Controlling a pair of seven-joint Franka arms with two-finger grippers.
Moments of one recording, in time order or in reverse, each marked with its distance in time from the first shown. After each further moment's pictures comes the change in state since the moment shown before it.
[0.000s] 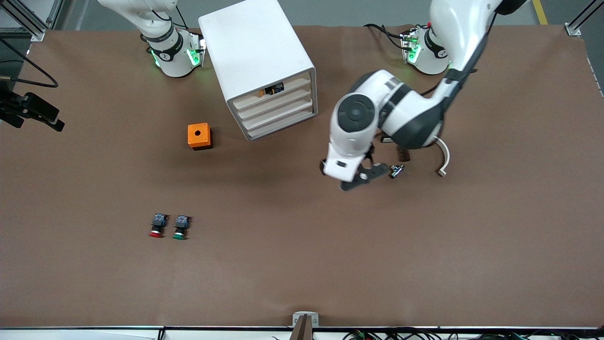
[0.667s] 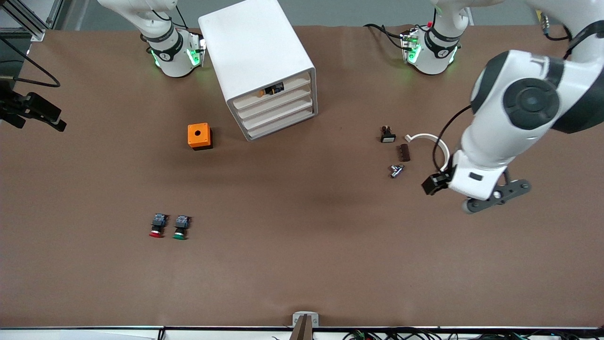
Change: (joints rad) left arm 0.331 -0.197 -0.012 0.013 0.026 -0.120 0.471; right arm 0.005 0.000 -0.001 0.000 0.000 0.002 0.000
